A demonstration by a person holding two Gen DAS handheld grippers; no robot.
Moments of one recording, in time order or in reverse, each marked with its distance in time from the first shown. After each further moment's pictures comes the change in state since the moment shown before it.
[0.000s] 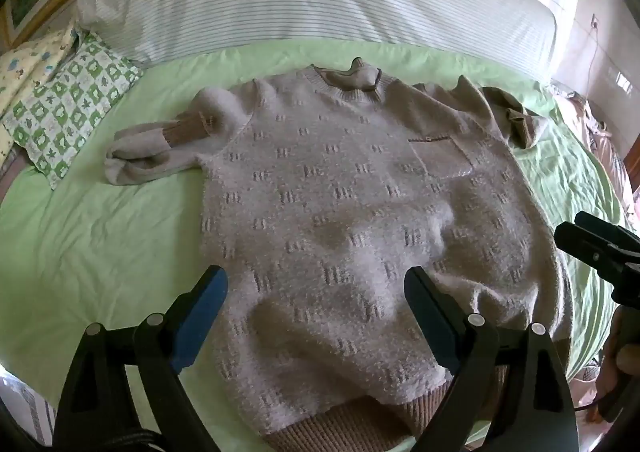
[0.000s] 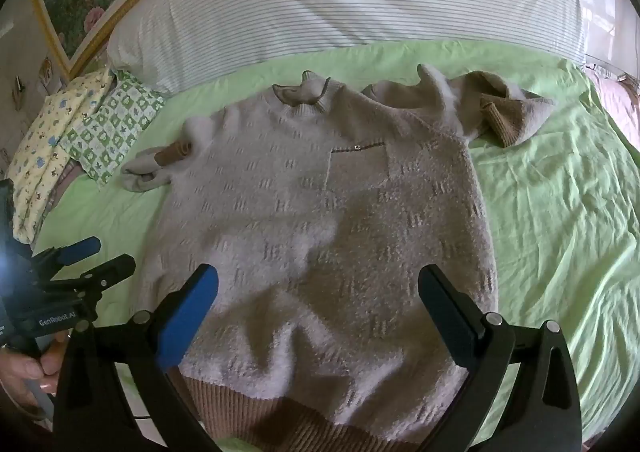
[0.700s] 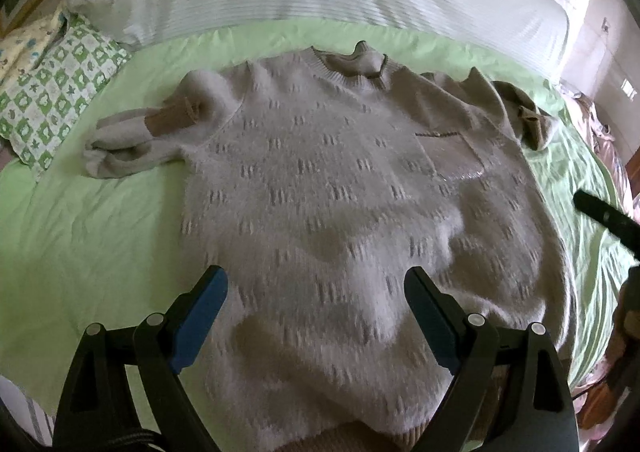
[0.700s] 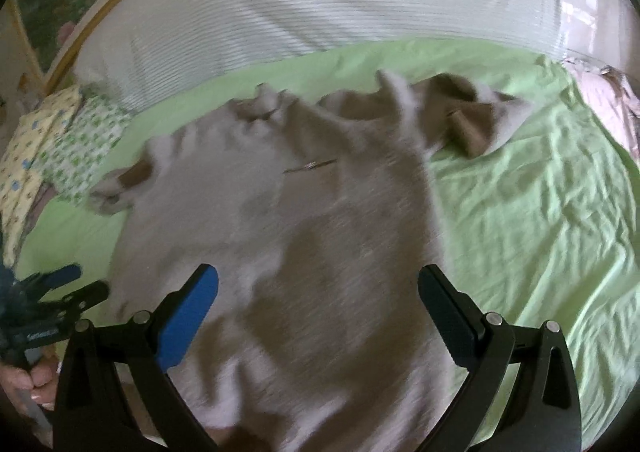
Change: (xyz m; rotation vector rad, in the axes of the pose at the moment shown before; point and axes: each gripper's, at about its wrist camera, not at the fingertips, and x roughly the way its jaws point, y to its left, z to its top) left arm 0.041 0.000 0.022 -0.036 0.063 -0.020; right arm 0.017 -0.053 0.030 0.045 -0.052 -0.094
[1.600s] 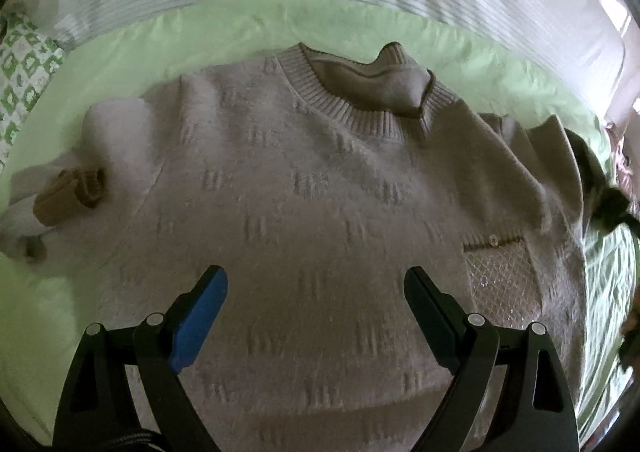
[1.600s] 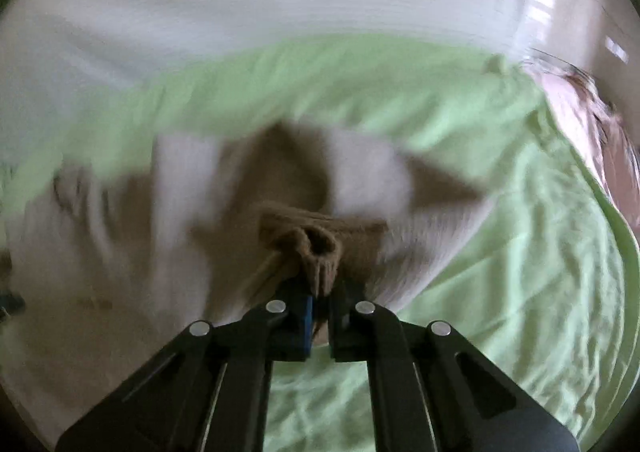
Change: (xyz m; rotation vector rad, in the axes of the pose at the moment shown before) left arm 0.159 -0.014 0.145 -0.083 0.102 -0.014; right arm 0.122 -0.152 0.118 0.098 0.019 -0.225
